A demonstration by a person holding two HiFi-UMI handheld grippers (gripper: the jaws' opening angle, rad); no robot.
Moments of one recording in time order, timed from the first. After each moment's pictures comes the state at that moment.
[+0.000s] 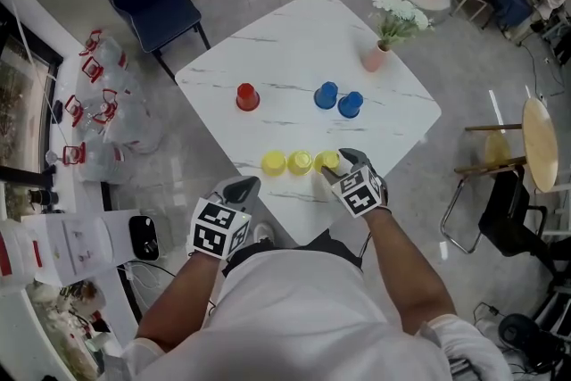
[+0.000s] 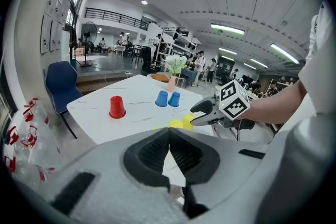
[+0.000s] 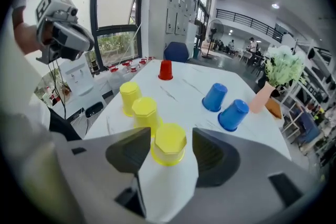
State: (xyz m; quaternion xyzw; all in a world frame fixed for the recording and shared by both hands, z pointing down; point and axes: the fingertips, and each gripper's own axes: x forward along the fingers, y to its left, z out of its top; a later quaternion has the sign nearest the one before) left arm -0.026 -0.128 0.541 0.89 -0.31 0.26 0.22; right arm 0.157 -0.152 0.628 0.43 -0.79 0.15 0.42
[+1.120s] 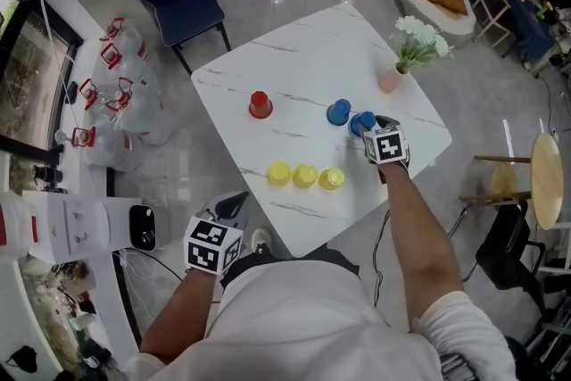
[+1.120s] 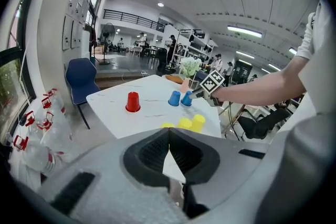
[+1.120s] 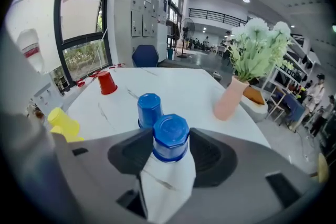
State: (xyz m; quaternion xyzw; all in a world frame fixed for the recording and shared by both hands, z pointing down) left arm -0.054 -0.120 0.540 0.85 -0.39 0.25 0.25; right arm 0.278 -0.304 0.636 0.54 -0.73 0.20 0.38
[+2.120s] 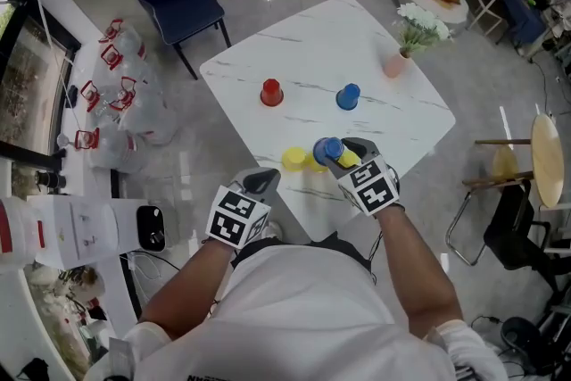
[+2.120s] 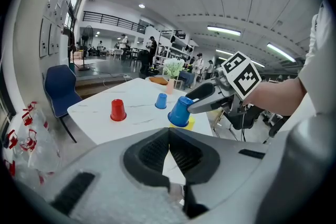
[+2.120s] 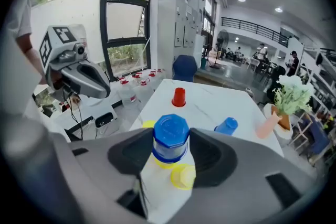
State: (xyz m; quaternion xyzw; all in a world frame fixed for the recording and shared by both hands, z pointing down) left arm -0.034 -0.124 0.533 0.90 -0.30 0.25 0.21; right arm 0.092 -0.162 0.546 0.40 -0.82 0.14 0.38
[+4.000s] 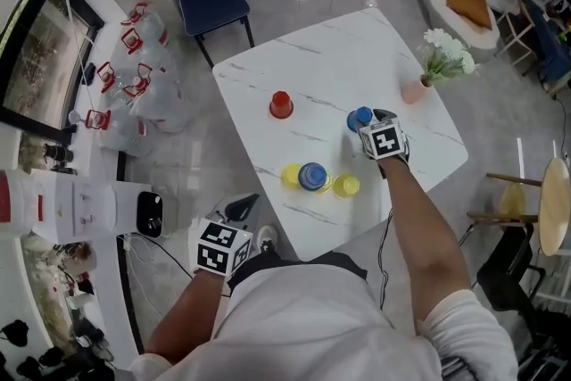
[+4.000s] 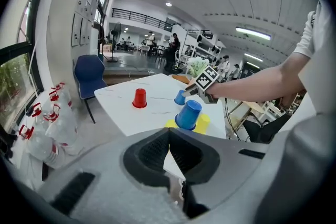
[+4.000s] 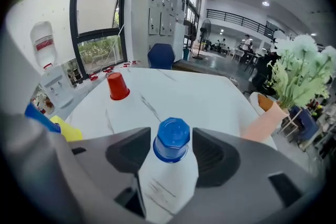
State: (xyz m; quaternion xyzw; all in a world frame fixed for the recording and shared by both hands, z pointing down) left arm -0.065 -0.118 0.548 0.83 -0.42 0.25 0.27; right arm 0.206 -0.346 0.640 0.47 -0.77 0.17 0.40
